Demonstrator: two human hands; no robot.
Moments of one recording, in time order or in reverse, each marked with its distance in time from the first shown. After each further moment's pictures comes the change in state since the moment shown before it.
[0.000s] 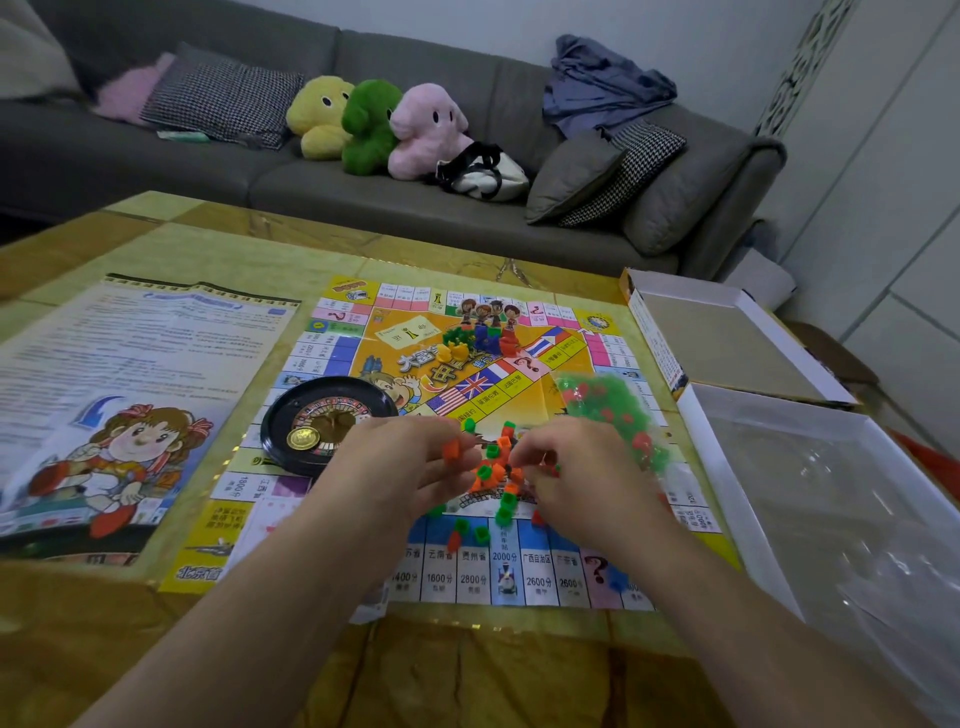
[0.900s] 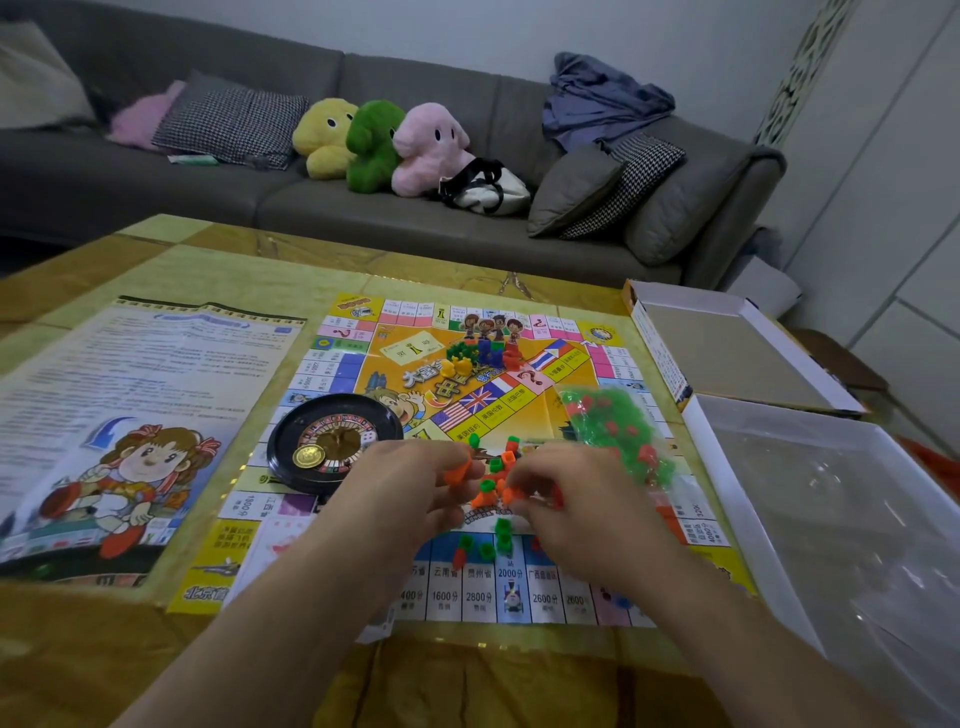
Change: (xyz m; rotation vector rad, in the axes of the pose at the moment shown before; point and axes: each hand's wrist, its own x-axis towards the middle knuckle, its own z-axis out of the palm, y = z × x) left_hand 0.005 -0.005 -0.002 0.128 -0.039 0.005; right_hand -0.010 0.002 0.002 0.032 -0.021 -0.155
